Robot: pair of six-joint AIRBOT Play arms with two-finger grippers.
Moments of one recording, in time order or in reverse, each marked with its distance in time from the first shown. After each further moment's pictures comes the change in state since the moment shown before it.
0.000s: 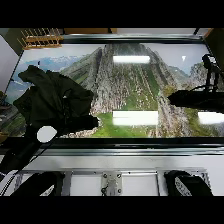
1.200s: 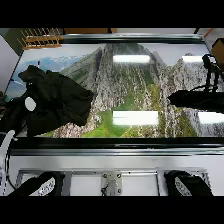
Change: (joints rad) left arm 0.572 -0.391 0.189 0.393 -0.051 0.043; right arm 0.000 0.000 0.000 0.000 0.000 0.000
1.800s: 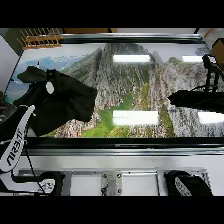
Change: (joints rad) left arm -0.159 -0.298 0.347 -0.042 -0.035 0.017; right arm 0.000 0.000 0.000 0.000 0.000 0.000
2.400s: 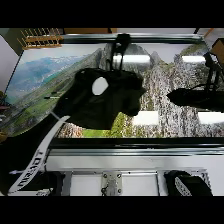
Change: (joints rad) left arm -0.637 -0.036 0.432 -0.111 0.135 0.103; right arm -0.024 -0.001 0.000 0.069 -0.034 -0.025
